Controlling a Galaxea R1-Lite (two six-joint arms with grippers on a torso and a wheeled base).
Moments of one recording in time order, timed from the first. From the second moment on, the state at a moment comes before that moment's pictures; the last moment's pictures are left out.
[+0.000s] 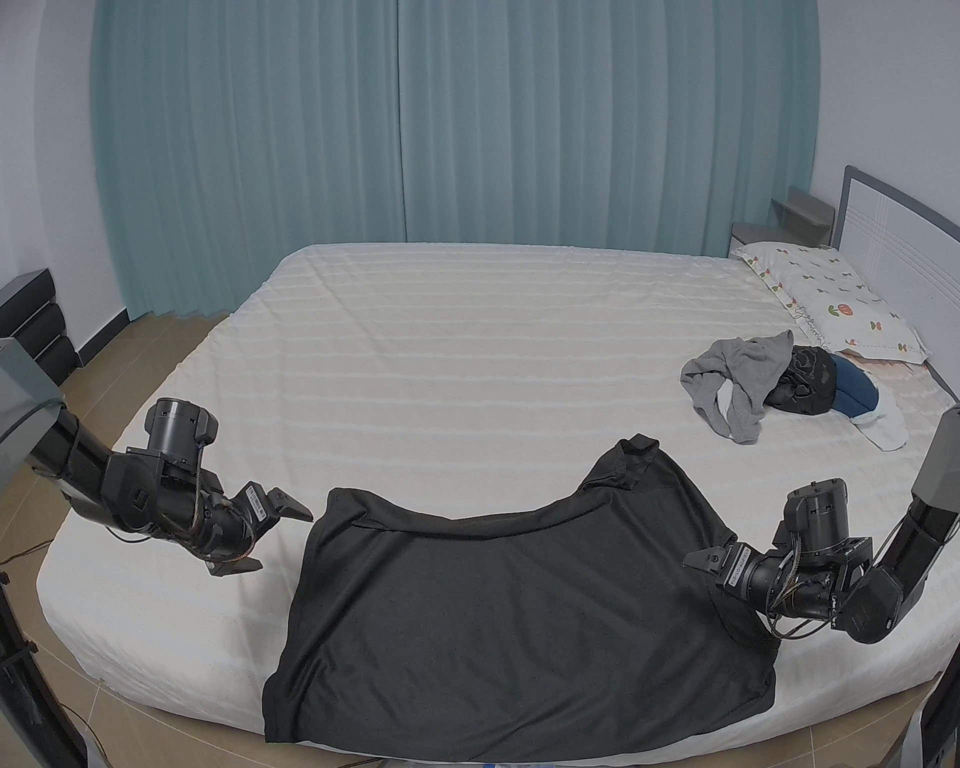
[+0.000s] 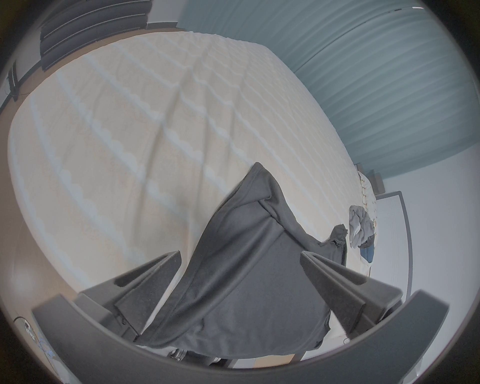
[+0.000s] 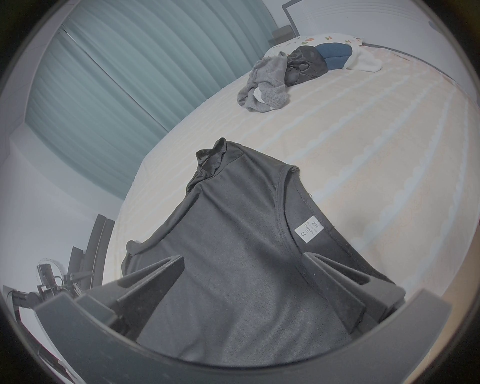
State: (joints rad) left arm -0.05 1.97 -0.86 -0.17 -0.29 -0.74; right arm 0.28 1.98 -0.36 -0.91 -0.02 0.75
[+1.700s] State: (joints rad) left arm -0.11 2.53 -1.55 -0.20 -0.22 -0.79; right arm 0.25 1.99 -0.37 -0.93 -0.03 0.82
